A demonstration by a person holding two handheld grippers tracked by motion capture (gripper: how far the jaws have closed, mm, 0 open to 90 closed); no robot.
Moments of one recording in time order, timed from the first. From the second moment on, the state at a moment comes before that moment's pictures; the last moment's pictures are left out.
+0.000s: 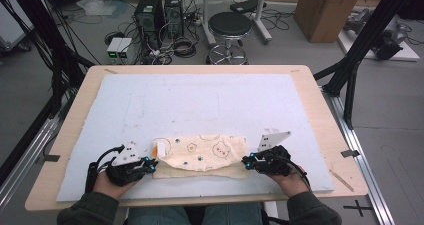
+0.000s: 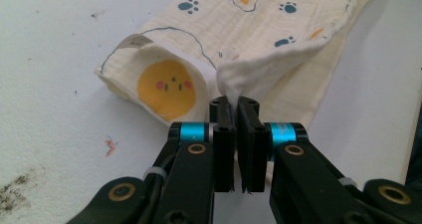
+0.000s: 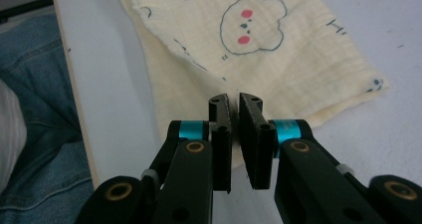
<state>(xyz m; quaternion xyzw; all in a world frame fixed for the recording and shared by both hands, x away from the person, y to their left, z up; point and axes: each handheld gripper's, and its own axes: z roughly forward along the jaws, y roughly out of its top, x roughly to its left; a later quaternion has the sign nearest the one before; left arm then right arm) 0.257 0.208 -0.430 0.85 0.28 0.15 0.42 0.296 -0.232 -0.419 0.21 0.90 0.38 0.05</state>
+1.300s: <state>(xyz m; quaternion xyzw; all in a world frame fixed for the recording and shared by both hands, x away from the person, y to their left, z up) 0.282 0.192 -0.381 0.80 0.27 0.13 0.51 0.322 -0.201 -0.410 0.20 0.88 0.42 0.02</state>
